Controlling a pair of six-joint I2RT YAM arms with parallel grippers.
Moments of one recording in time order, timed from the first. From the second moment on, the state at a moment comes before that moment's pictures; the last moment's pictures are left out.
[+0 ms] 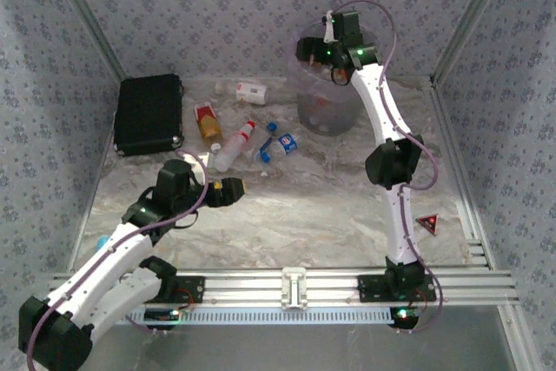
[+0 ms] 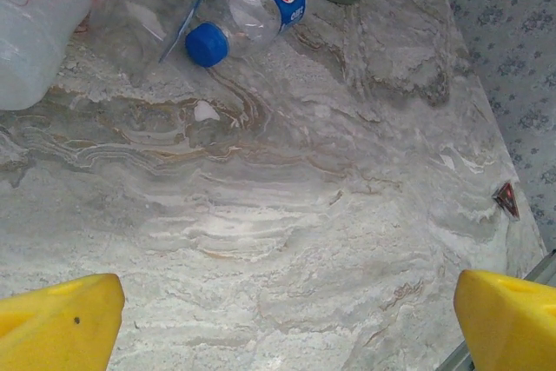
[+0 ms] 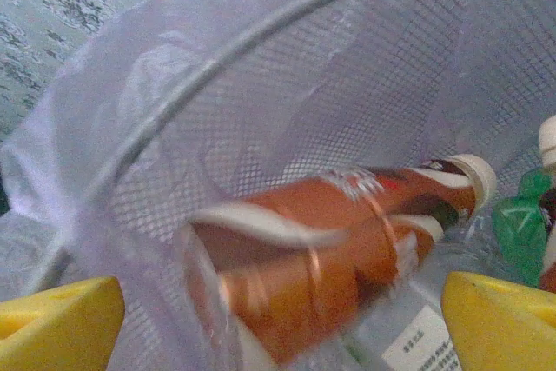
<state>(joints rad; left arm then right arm) -0.50 0.79 0.57 -0.36 0.29 -0.58 0.28 2.38 2.66 -0.84 -0.13 0.25</state>
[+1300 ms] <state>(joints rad) -0.36 1.55 1.15 -0.64 0.04 -0.07 0.27 1.30 1.54 -0.90 -0.16 0.17</state>
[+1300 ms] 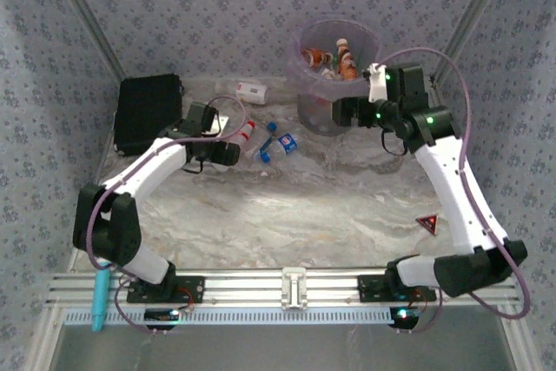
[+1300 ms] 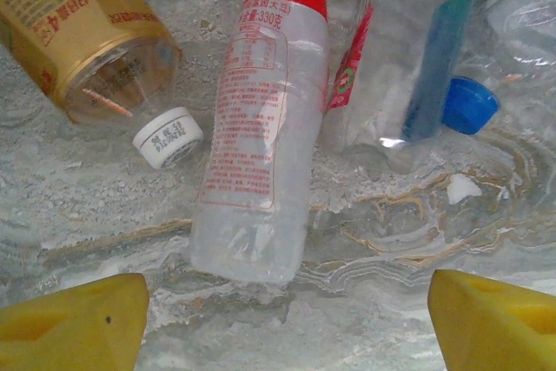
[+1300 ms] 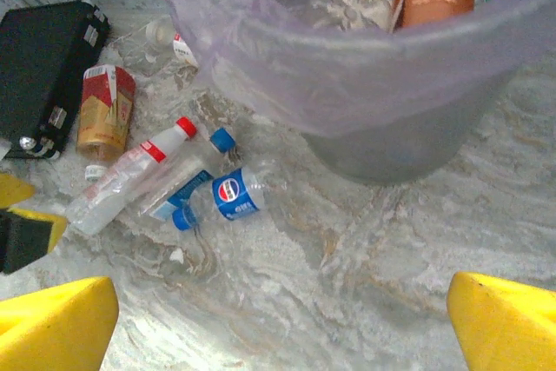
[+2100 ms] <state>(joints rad) -0.36 1.81 1.25 -0.65 0.03 -0.05 0.16 1.04 1.25 -0.90 -0.19 0.26</state>
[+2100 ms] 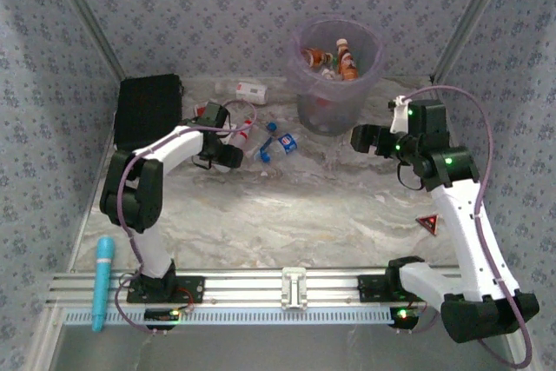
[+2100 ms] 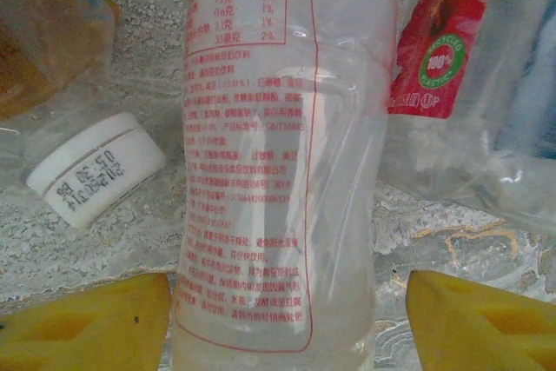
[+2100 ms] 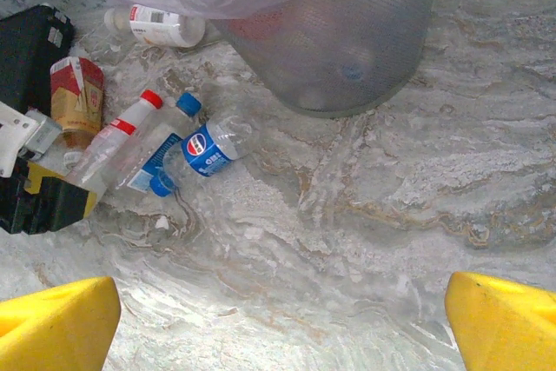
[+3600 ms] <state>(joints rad) -0.49 1.08 0.76 -0.06 0.41 -0.44 0.54 1.55 1.51 -0.42 -0.54 0.45</state>
